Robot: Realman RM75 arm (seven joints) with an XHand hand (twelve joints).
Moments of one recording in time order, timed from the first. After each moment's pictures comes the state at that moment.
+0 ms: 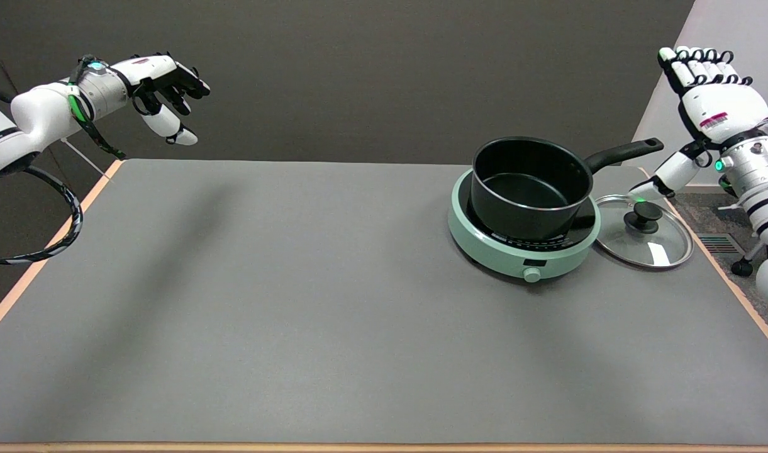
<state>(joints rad) -0.15 -0.53 -1.53 1.18 1.03 0.61 0.04</state>
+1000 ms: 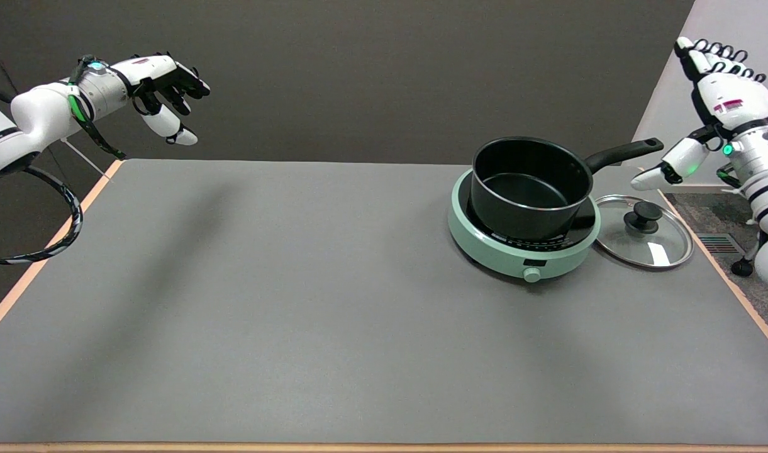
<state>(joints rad) -0.12 -0.50 -1.56 1.24 1.34 0.57 -0.04</state>
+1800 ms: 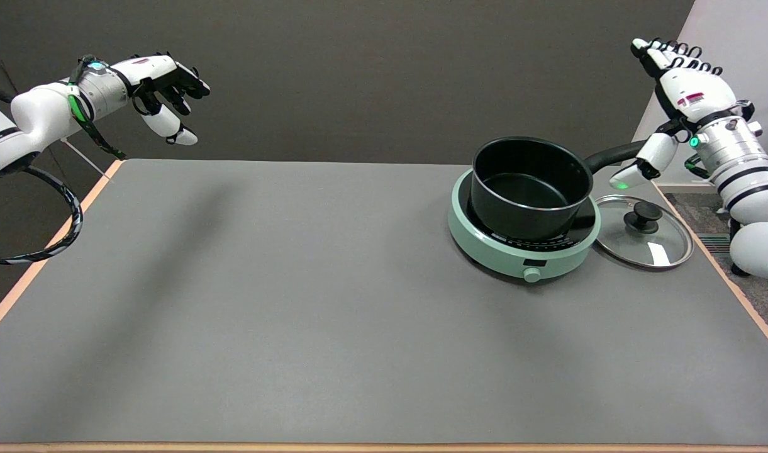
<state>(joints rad) 0.07 -0.42 -1.86 1.23 1.44 0.61 -0.06</state>
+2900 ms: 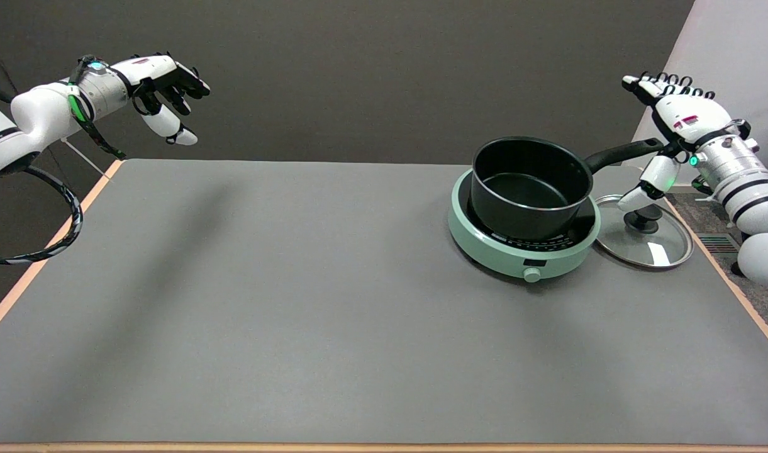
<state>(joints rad) 0.07 -0.44 -1.86 1.12 1.29 0.52 0.04</state>
